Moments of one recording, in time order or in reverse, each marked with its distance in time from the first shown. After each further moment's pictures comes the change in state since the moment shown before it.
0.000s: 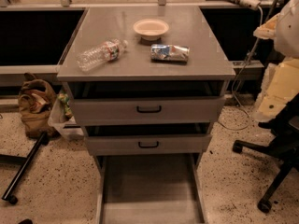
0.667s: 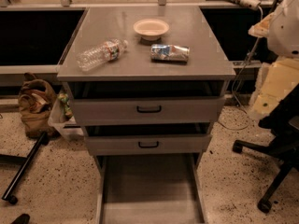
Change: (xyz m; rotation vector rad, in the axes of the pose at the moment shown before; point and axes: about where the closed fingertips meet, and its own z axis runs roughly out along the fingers) arm -0.006 -0.005 0.005 0.014 -0.006 -0.020
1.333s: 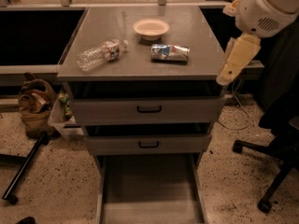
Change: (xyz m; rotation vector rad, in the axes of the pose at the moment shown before) arm -0.037 -0.081 0.039 0.089 -0.114 -0.037
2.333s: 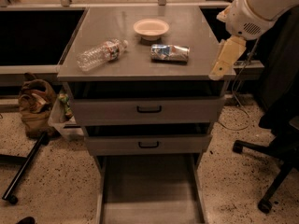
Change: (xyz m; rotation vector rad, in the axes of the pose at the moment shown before) arm 0.008 -0.039 0.056 -0.021 -0.042 0.033
